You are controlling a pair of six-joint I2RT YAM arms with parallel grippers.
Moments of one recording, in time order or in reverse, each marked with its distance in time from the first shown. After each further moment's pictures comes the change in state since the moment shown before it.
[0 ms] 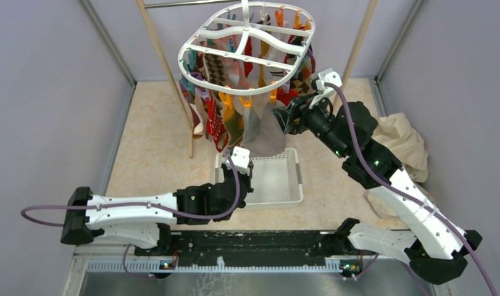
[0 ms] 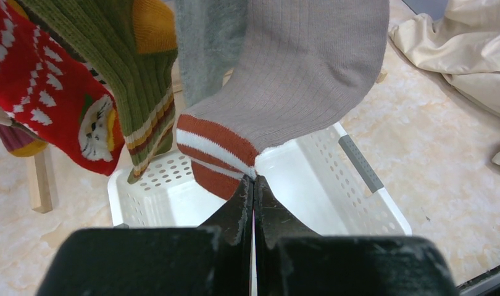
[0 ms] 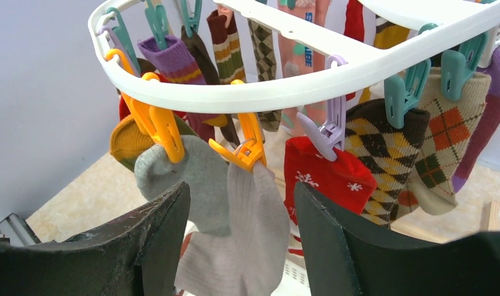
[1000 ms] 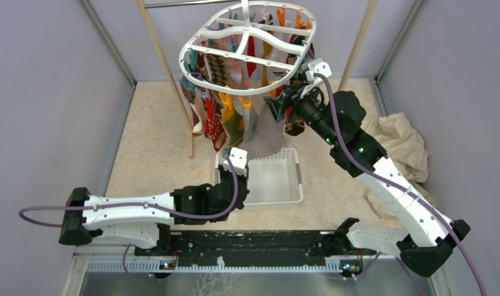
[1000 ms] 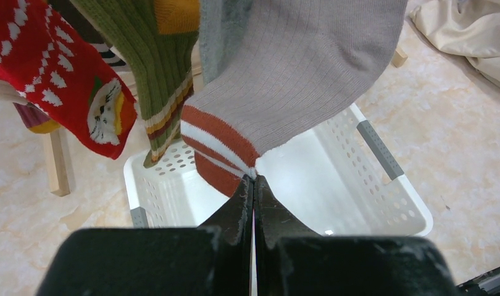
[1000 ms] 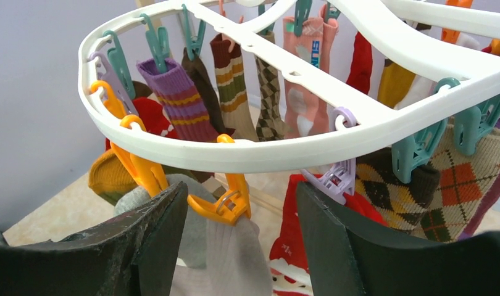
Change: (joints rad) left arm 0.000 -0.019 0.005 -0.121 -0.010 -0.058; right arm -0.069 0.101 0.000 0.153 -0.095 -0.049
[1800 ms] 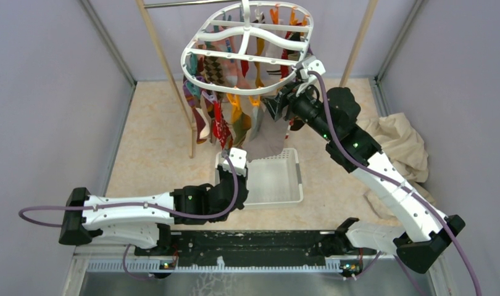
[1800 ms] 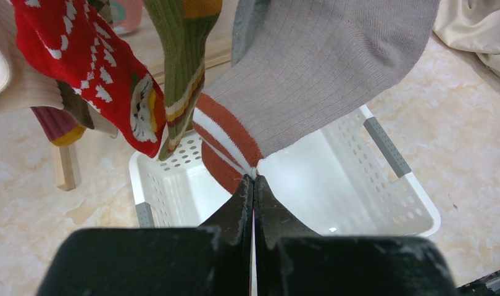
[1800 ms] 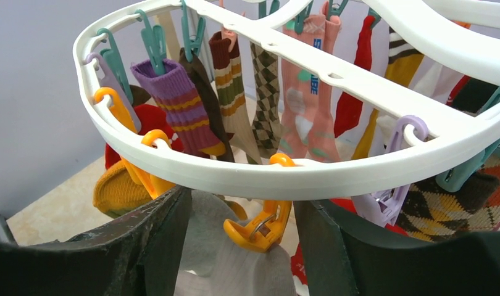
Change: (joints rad) left arm 0.000 0.000 0.004 -0.037 -0.010 -0.024; right arm -0.032 0.040 0.001 0.028 -0.087 -0.008
